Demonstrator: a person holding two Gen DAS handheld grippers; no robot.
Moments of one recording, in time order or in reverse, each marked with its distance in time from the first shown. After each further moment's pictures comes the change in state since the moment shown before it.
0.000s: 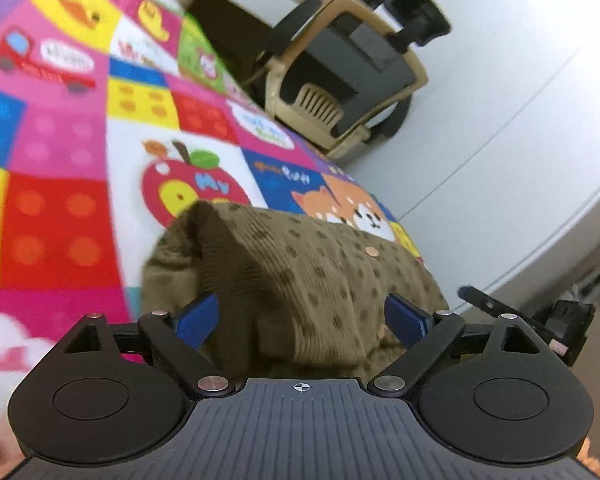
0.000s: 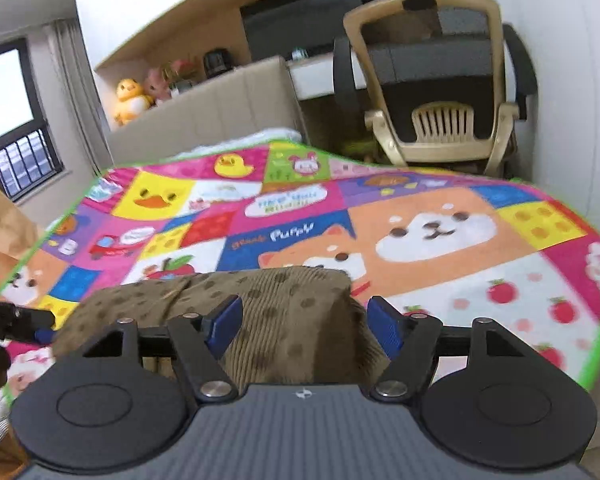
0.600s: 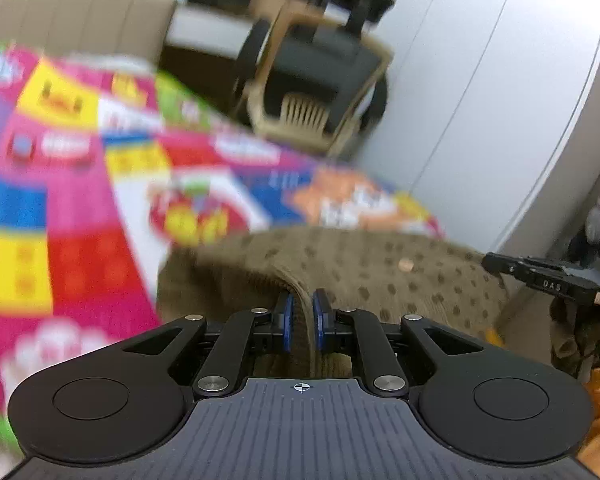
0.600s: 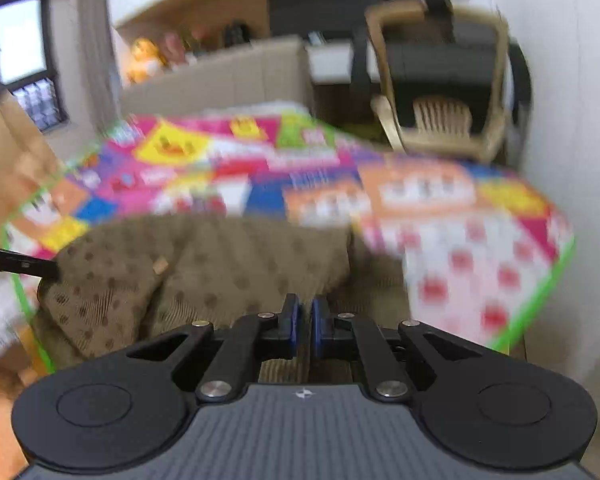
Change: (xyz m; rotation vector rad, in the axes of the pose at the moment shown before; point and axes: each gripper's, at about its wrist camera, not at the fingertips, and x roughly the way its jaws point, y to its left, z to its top) left arm -0.066 -0.052 -0.065 0.301 -0.010 0.155; right arm -0.094 0.036 -0.081 -0.103 0.057 -0.079
